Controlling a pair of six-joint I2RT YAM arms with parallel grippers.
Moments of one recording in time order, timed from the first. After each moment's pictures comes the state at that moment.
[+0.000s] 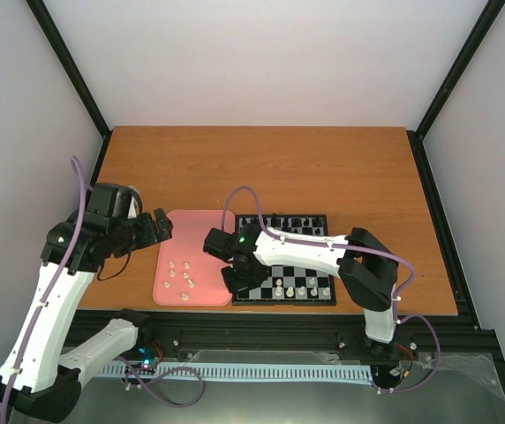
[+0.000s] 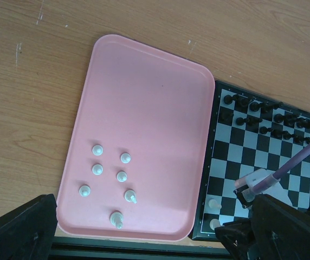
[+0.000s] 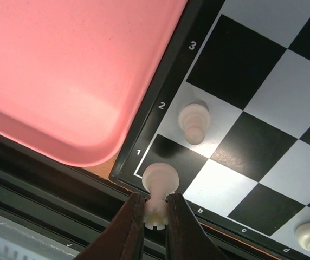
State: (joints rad) left arm -0.30 0.89 1.24 -1.30 0.00 -0.62; right arm 1.16 1.90 1.44 -1.01 -0.12 0.75
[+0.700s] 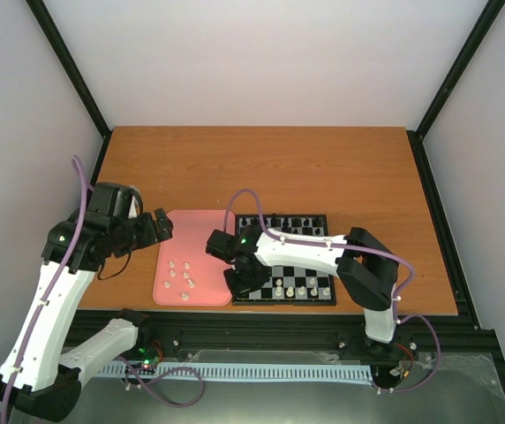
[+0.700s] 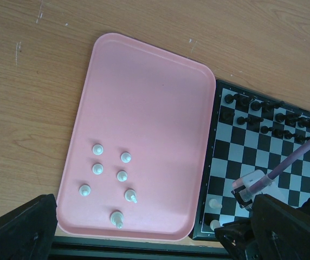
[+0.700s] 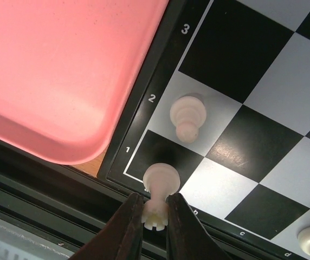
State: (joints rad) left arm -0.30 0.89 1.24 -1.30 0.00 -0.62; right arm 1.15 1.90 1.41 -0.99 -0.14 0.74
